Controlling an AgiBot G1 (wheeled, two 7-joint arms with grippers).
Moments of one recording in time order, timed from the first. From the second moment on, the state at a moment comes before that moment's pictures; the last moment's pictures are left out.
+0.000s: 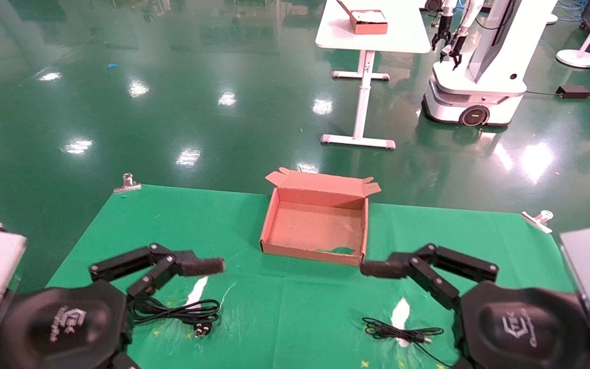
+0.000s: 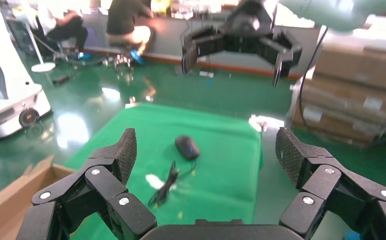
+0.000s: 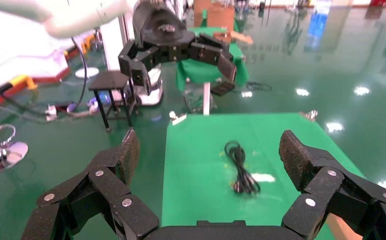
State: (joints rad) left arm -1.10 0.62 0.31 -1.28 0.81 1.50 -0.16; right arm 1.07 -0.61 -0.29 1.23 -0.75 -1.52 0.15
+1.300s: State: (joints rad) left arm -1.60 1.05 0.68 -0.21 1.71 1.24 0.54; right arm 1.53 -0.98 -0.66 0.14 -1.51 -1.32 -0.69
